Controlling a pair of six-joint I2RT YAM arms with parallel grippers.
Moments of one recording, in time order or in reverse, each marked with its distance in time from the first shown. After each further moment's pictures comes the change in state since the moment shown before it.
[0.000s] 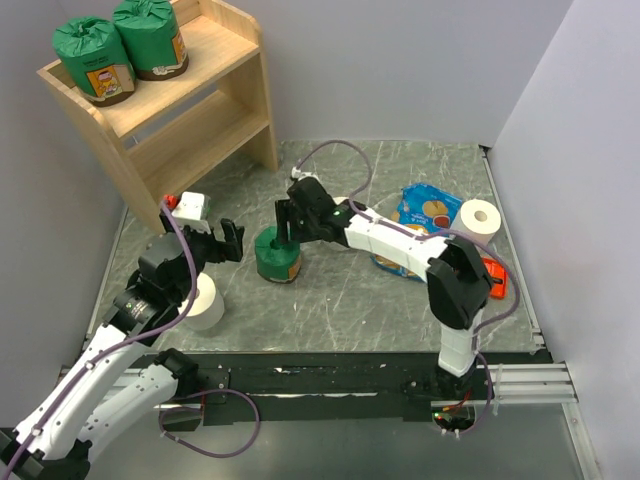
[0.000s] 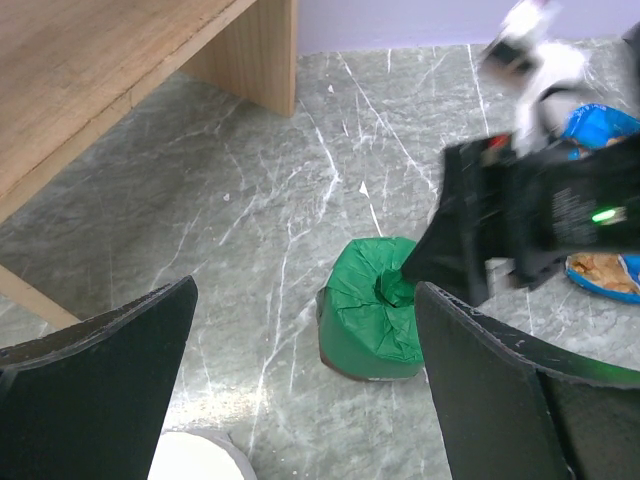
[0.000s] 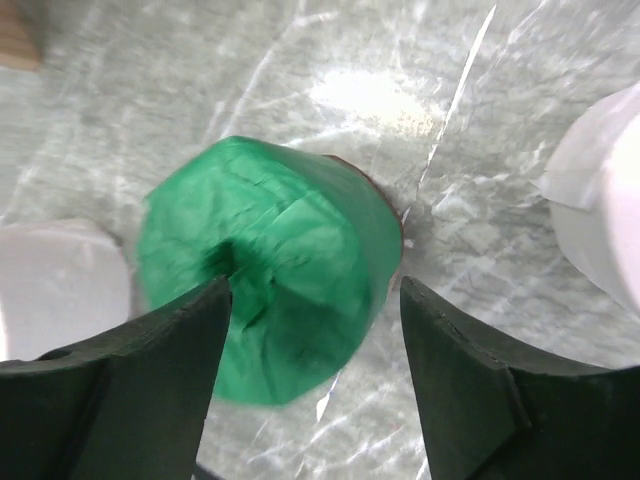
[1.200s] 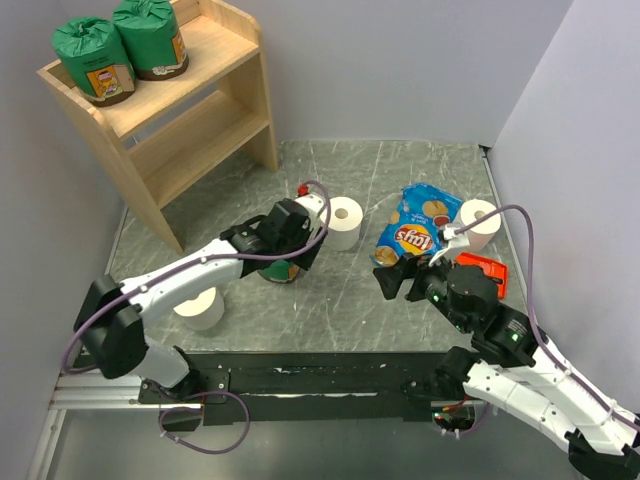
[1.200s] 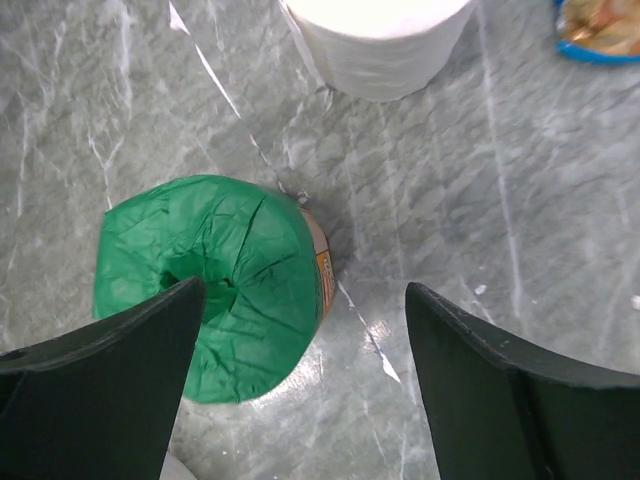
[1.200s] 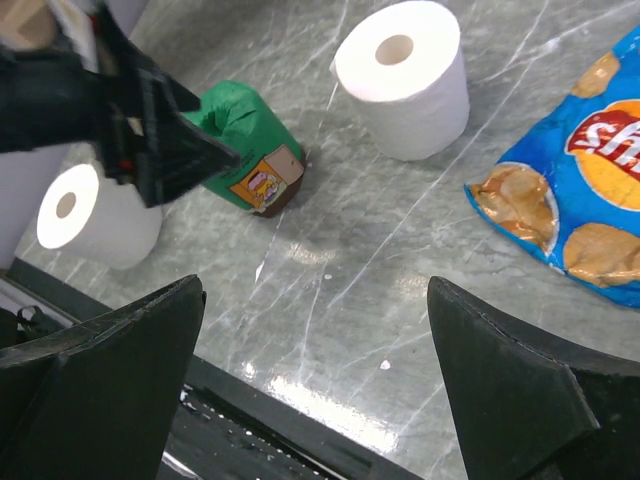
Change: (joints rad) left arm -0.270 0.767 0.350 -0.162 0.057 0.024; right arm 0.000 -1.362 -0.781 -0.109 0.202 -0.027
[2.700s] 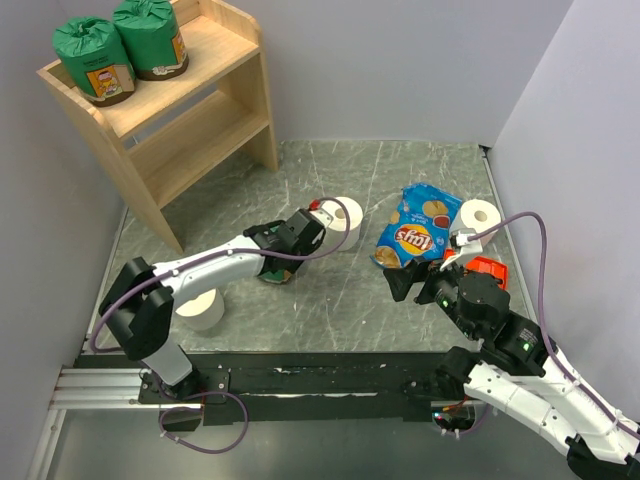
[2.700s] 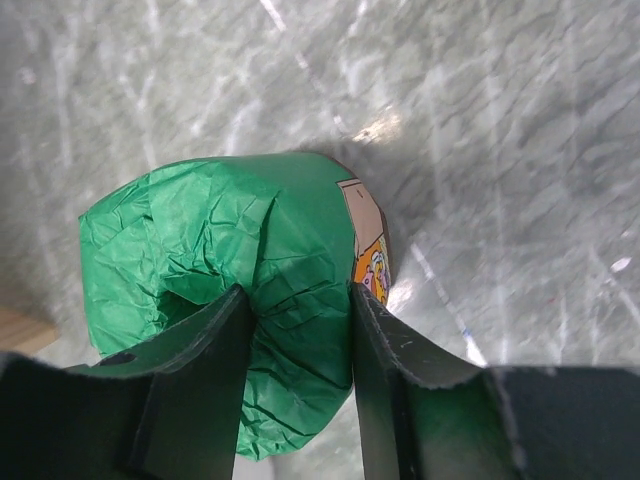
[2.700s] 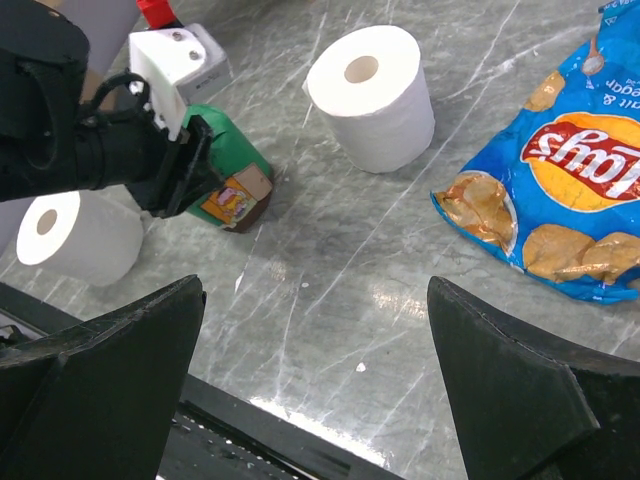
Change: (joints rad) left arm -0.033 0.173 0.025 -0.093 -0.163 0.087; right arm 0.000 -0.090 -0.006 -0.048 0.064 -0.026
